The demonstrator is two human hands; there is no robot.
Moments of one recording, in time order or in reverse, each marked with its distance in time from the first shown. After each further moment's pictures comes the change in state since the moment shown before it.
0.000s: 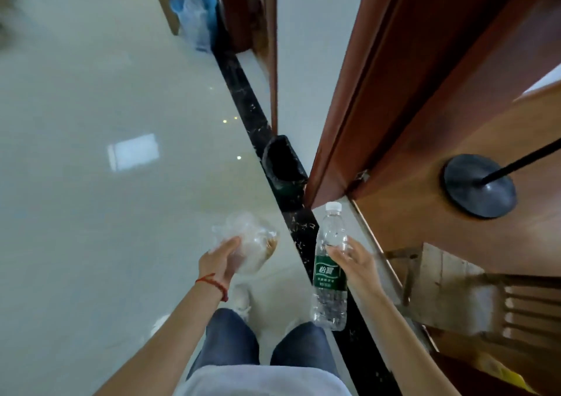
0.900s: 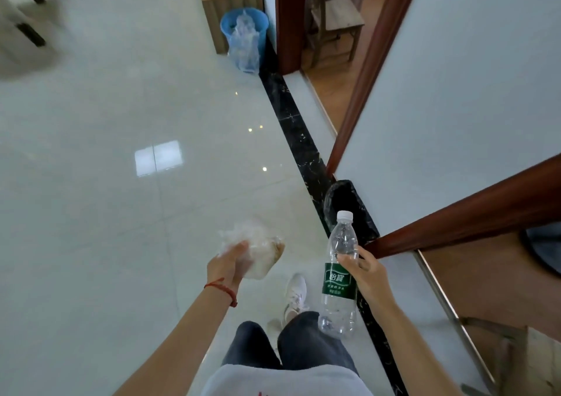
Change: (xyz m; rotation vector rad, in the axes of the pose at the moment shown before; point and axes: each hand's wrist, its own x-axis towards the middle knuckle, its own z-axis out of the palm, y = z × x) left_hand 0.208 0.262 -0.040 -0.025 0.054 -0.001; right_hand 0.182 -0.121 0.264 0.003 -0.023 0.019
